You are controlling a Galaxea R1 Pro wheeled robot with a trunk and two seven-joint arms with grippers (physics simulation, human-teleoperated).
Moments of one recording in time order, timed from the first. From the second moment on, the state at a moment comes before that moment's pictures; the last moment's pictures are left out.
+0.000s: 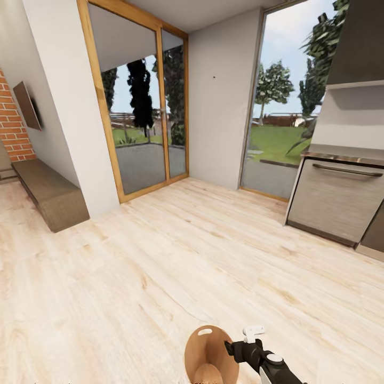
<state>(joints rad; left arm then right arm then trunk) 0.05 0.31 0.42 -0.94 0.08 0.10 -1.53 -0.40 0.03 0.03 -0.48 0.01 0.07 0.17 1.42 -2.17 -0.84</state>
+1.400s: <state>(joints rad) 0.05 0.31 0.41 -0.94 0.08 0.10 -1.53 -0.40 0.03 0.03 -0.45 0.01 0.07 0.17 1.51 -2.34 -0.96</state>
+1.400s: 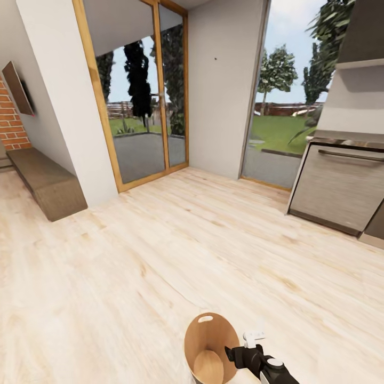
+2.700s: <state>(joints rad) 0.05 0.31 0.41 -0.94 0.08 0.10 -1.52 -0.40 0.03 0.03 -0.42 0.01 0.06 0.17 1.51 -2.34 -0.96</state>
